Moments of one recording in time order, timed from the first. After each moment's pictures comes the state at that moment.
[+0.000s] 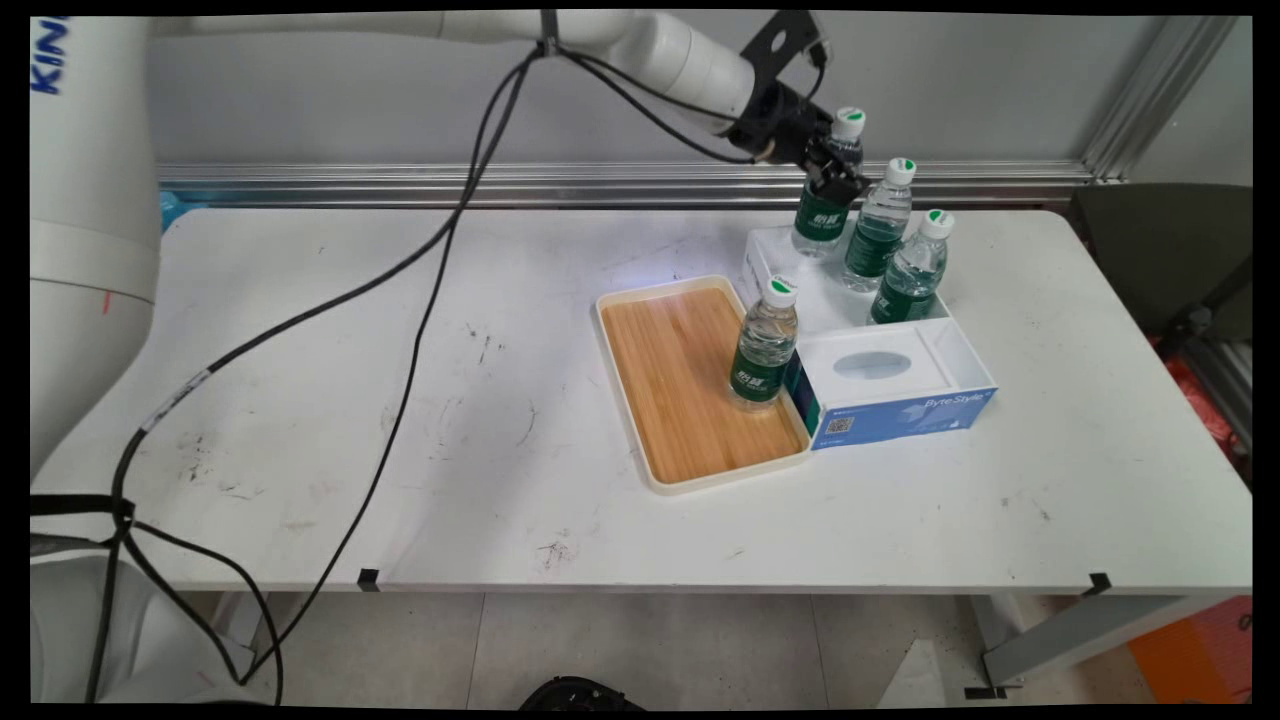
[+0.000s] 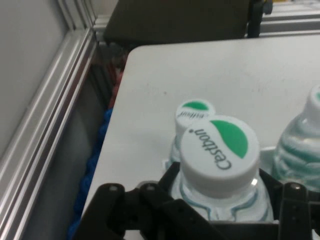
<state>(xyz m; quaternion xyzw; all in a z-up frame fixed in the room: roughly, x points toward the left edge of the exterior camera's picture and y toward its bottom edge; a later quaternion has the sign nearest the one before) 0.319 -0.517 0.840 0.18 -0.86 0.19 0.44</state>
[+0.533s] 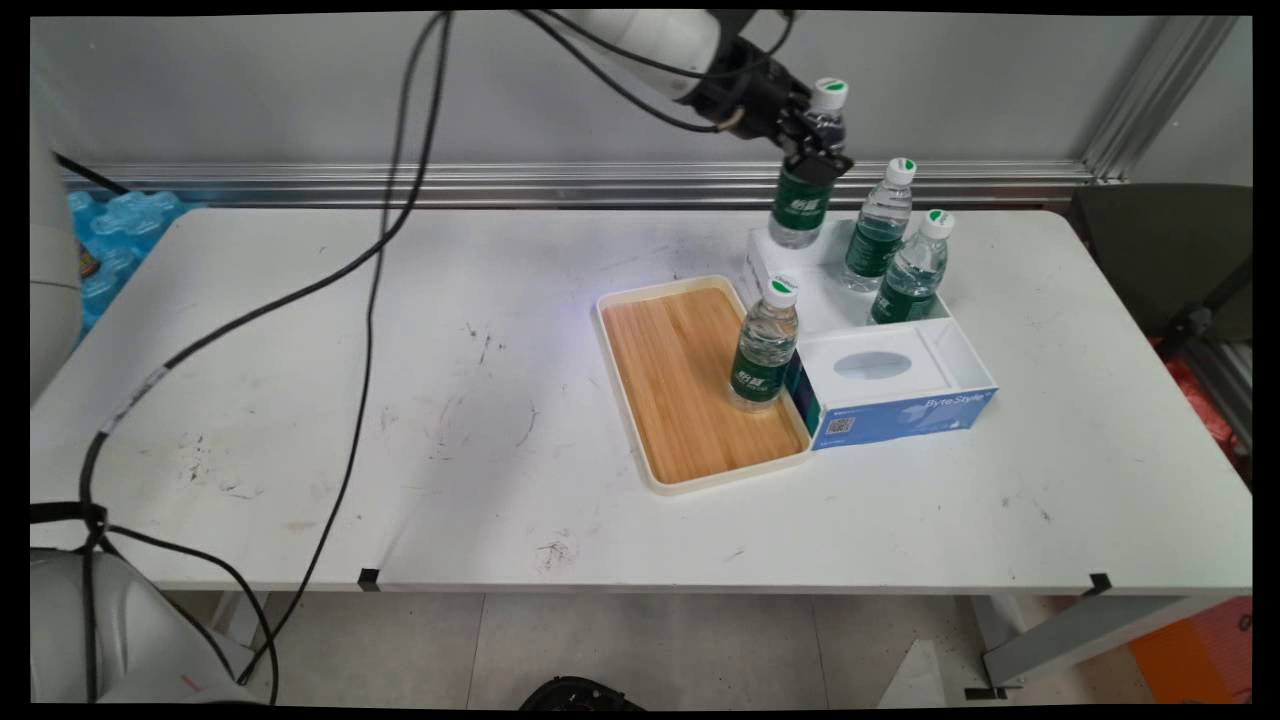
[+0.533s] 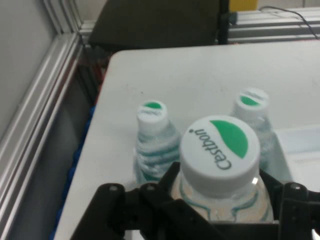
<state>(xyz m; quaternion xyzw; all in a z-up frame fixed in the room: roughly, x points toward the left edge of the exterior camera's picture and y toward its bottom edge) 0.346 -0.463 0.893 0.18 -0.86 0.17 0.44</state>
